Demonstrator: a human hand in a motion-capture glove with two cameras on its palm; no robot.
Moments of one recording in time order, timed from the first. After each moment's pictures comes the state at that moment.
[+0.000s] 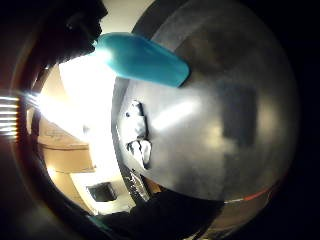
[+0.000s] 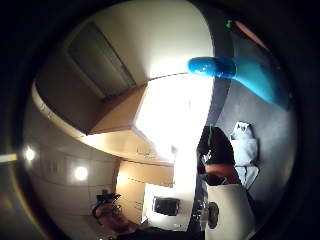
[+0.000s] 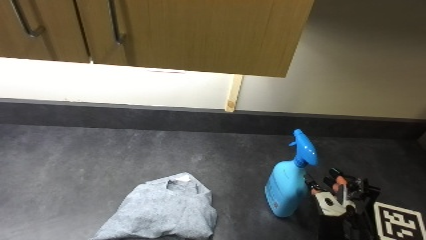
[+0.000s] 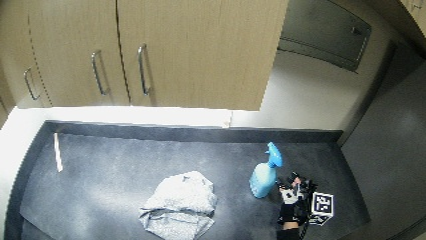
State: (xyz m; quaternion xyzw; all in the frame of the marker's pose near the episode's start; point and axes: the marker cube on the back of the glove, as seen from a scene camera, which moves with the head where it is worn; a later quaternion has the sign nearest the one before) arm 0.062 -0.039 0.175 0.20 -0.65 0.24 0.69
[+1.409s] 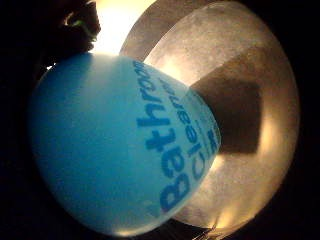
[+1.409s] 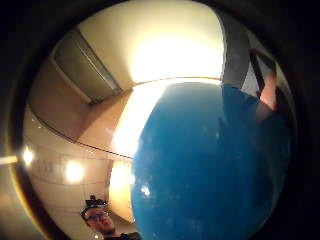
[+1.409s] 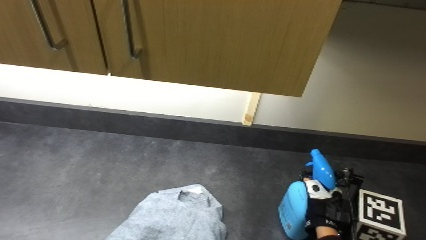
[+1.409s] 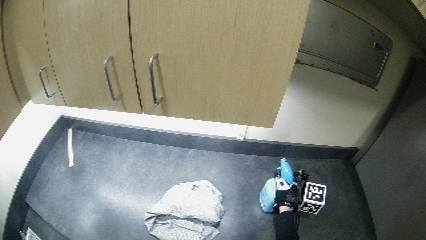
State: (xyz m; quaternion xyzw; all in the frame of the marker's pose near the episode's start) arm 0.071 -0.082 0.191 0.22 -0.64 0.26 0.69
